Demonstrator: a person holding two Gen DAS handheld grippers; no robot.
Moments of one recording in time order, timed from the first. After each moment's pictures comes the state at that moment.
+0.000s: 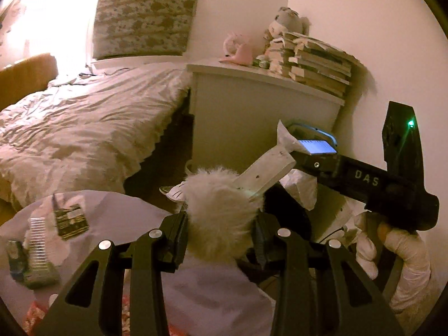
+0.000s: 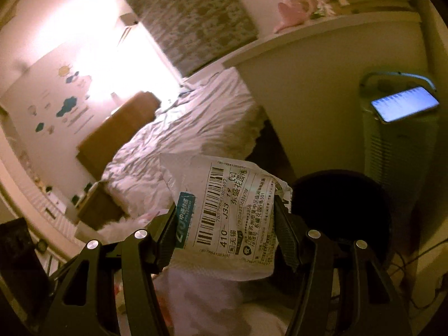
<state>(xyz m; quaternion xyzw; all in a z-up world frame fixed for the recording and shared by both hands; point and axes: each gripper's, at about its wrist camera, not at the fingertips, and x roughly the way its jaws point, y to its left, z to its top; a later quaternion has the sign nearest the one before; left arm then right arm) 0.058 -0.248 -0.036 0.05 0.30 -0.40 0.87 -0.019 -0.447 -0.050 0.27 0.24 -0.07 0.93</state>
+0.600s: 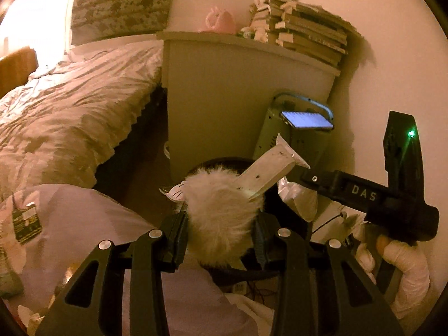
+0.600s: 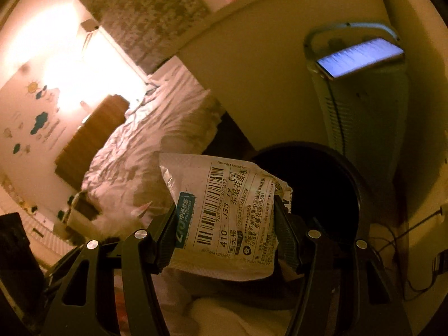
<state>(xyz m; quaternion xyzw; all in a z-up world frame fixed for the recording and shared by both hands) 0.070 -0.314 -0.082 0.08 0.34 -0.42 0.83 -0.025 -0.508 -0.122 0.32 0.28 -0.12 0.90</state>
